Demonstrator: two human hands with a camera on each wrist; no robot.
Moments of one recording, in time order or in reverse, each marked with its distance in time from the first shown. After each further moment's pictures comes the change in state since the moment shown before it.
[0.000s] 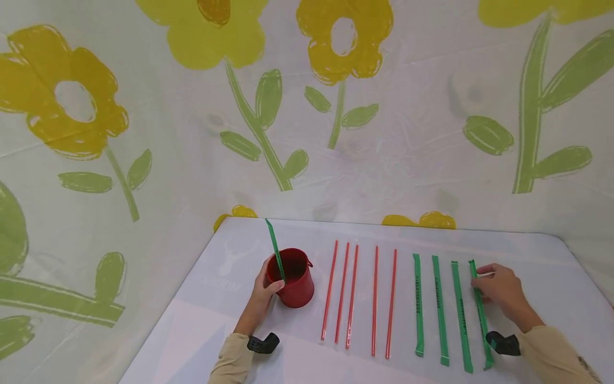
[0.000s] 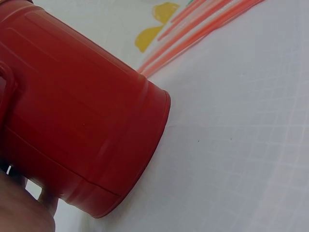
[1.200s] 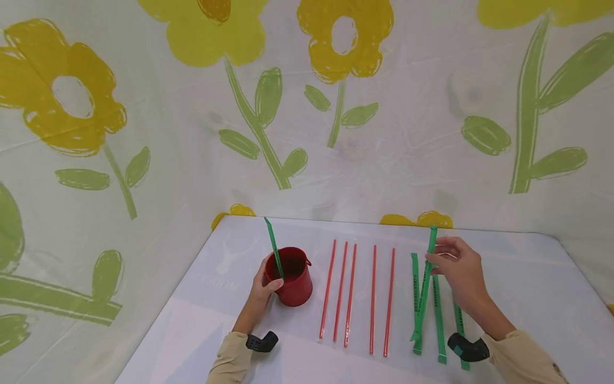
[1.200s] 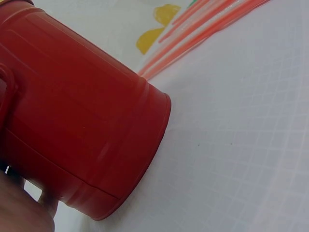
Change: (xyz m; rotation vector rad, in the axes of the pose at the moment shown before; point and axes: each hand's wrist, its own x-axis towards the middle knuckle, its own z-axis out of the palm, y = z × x) left_hand -0.002 0.005 0.001 0.014 0.006 -0.032; right_hand -0.056 -0.119 0.036 0.425 0.204 -0.275
